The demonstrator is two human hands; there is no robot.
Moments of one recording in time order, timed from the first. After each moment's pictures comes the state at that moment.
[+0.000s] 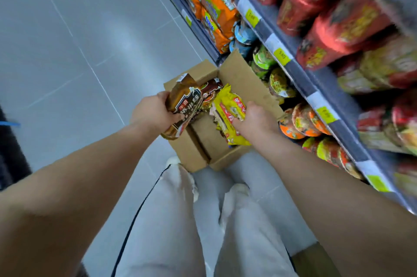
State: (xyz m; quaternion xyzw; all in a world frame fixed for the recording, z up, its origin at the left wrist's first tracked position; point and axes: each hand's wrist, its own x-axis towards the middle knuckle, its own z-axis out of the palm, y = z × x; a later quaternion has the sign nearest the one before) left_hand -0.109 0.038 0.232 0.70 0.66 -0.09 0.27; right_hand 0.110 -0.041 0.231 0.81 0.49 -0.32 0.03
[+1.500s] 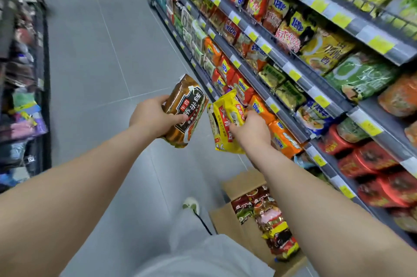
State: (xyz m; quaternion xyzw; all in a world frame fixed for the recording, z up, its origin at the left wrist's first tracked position) left_hand -0.466 0.297 0.482 0.65 0.66 0.20 0.31; right_hand -0.246 0.249 0.467 0.83 0.50 -0.18 -0.16
